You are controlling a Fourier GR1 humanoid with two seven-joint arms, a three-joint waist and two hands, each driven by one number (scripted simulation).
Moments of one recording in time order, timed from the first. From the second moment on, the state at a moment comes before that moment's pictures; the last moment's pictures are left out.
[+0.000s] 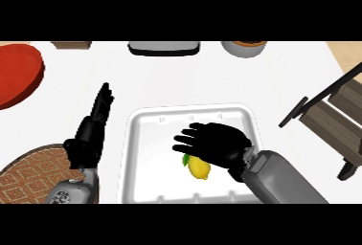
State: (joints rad) left arm -0.12 0.07 -0.12 -1.58 -0.13 0.21 0.05; right arm -0.47 -0.21 0.56 -1.53 1.15 0.71 -0.33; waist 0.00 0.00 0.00
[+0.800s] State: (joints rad) left arm -0.15 0.05 -0.09 -1.54 -0.14 0.19 0.04; right arm -0.44 -0.09 0.56 -1.43 1.27 0.68 -0.35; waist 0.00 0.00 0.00
